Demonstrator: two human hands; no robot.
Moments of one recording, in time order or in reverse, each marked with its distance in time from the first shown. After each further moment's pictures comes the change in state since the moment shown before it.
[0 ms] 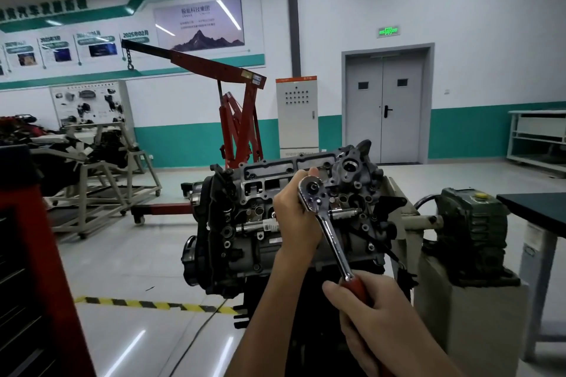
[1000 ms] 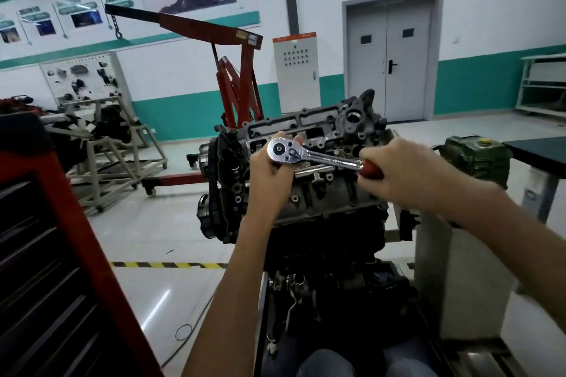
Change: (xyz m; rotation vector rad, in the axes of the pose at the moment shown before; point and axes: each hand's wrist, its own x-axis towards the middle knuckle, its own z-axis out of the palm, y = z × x) left_hand -0.005 0.023 -0.065 0.066 -0.260 -0.126; right_hand 0.058 -0.035 -0.062 -1.229 -0.003 -0.373
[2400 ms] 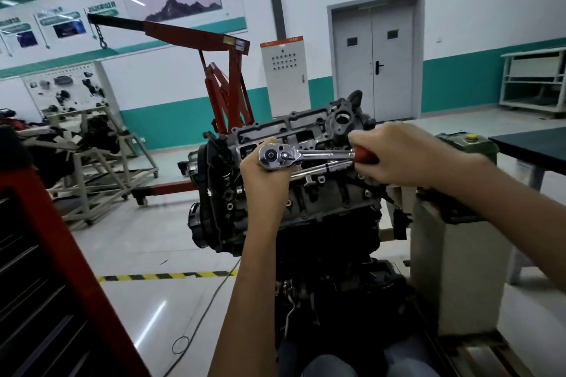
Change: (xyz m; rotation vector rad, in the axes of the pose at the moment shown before) left_hand 0.001 0.008 0.013 -0.029 0.142 0.018; right_hand 0.012 0.014 -0.013 -0.055 0.040 -0.136
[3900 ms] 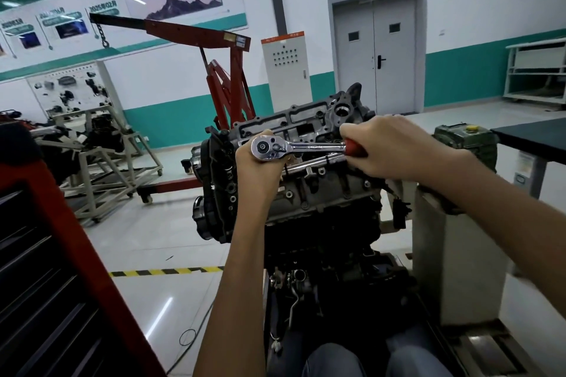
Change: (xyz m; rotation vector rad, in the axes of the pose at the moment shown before) left_hand 0.005 0.002 -0.015 0.059 -0.073 -0.004; right_hand -0.002 -0.011 0.005 -0.014 0.080 0.000
